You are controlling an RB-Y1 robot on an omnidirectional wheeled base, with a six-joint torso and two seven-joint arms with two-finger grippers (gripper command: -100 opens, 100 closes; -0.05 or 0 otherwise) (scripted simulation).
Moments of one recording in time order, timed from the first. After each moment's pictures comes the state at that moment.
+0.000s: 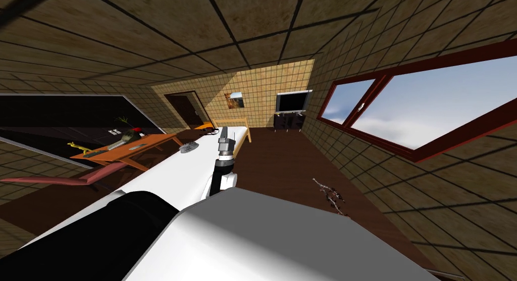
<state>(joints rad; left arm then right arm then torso) 0.47 -0.03 0.00 -2.37 -0.12 -0.42 0.00 0.59 -0.60 0.15 -0.85 0.26 -0.11 0.58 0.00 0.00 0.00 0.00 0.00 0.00</state>
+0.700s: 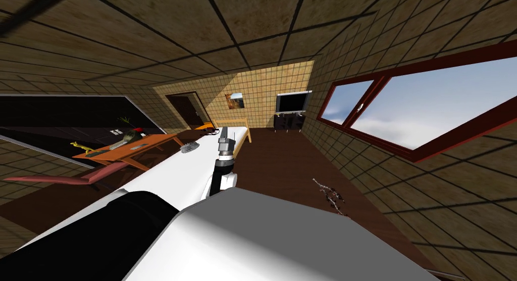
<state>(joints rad) 0.47 -0.03 0.00 -2.37 -0.12 -0.42 0.00 0.59 -0.60 0.15 -0.85 0.26 -0.11 0.58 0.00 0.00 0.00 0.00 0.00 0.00</state>
